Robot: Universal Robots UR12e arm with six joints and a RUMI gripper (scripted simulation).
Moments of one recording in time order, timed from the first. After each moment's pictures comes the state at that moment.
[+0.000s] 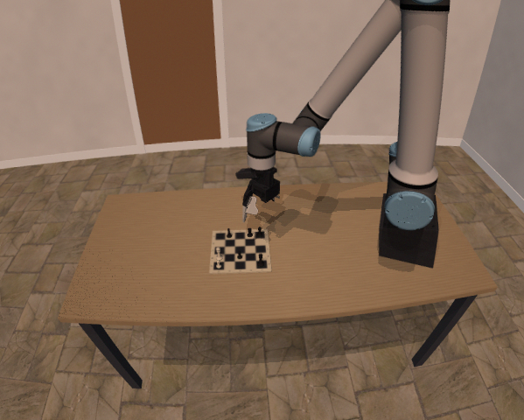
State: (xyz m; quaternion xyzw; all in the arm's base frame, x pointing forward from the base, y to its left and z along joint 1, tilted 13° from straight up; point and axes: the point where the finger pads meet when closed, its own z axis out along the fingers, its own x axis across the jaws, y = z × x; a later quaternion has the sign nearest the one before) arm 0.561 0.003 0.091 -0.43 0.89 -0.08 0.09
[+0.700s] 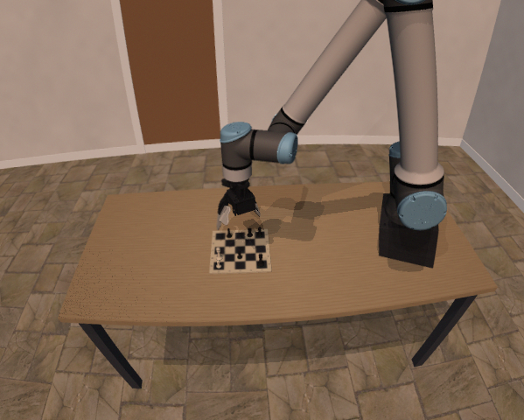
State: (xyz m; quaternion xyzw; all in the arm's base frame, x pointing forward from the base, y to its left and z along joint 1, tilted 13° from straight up) arm 0.626 0.068 0.099 -0.27 0.96 -0.06 0.10
